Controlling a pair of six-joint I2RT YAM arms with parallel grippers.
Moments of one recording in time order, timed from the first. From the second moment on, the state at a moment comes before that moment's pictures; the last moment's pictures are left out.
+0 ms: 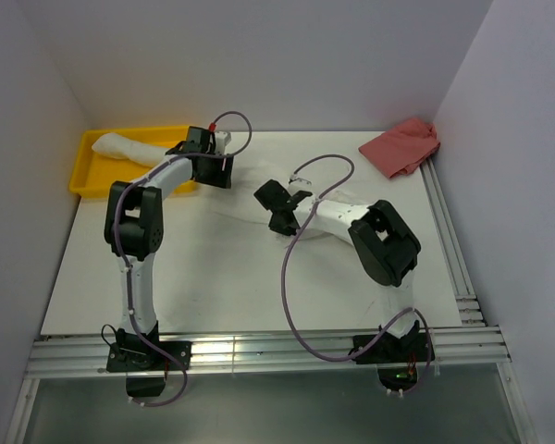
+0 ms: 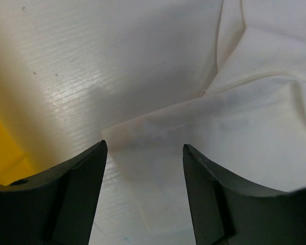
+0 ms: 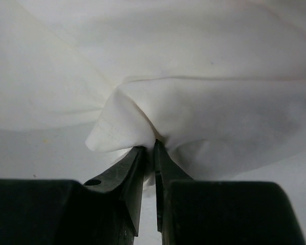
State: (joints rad) left arm -0.25 2.17 1.69 -0.43 0.18 0.01; right arm 0.74 1.97 1.35 -0.52 0.41 1.02
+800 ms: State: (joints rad) left arm -0.25 2.21 1.72 -0.43 0.17 0.07; right arm 0.65 1.43 1.12 -0.61 0.48 1.04
